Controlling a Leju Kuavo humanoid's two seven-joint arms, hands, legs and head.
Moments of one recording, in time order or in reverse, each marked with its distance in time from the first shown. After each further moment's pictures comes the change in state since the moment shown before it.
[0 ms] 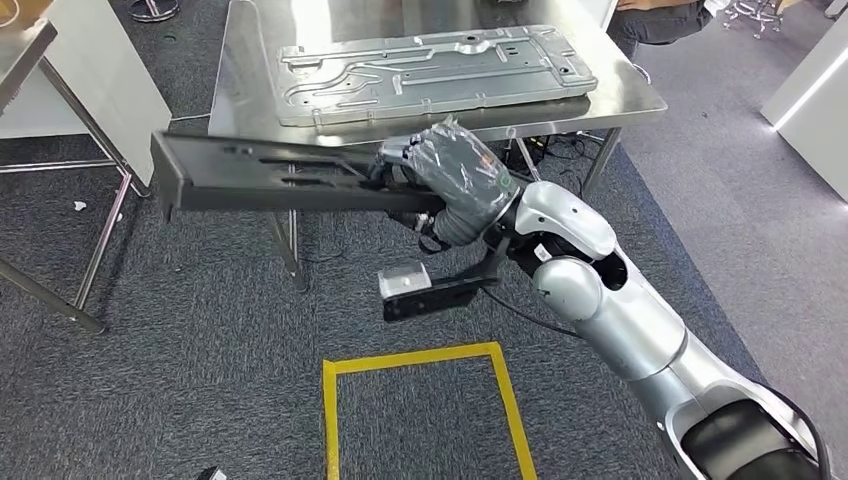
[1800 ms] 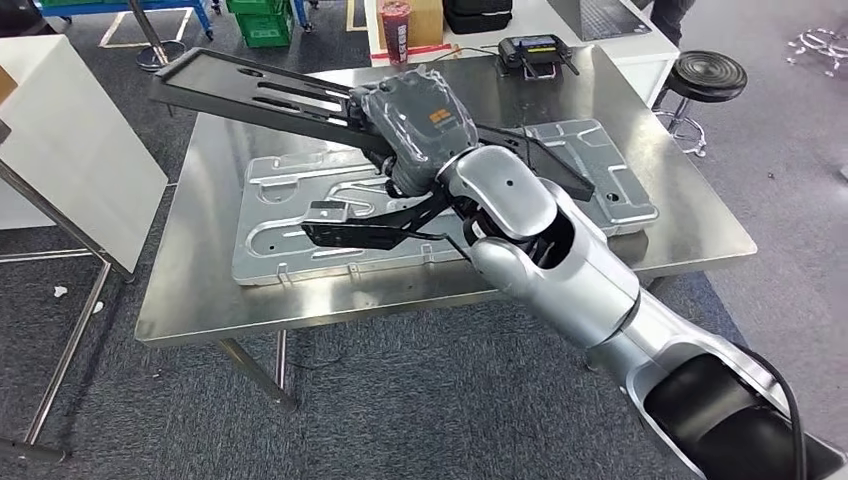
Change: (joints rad) left arm 0.038 0.062 0.021 0.069 0.051 -0.026 -0.058; right arm -0.172 0.094 0.127 0.142 0.264 -0.012 0.301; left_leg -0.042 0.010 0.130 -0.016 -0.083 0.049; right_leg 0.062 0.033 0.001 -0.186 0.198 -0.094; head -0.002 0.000
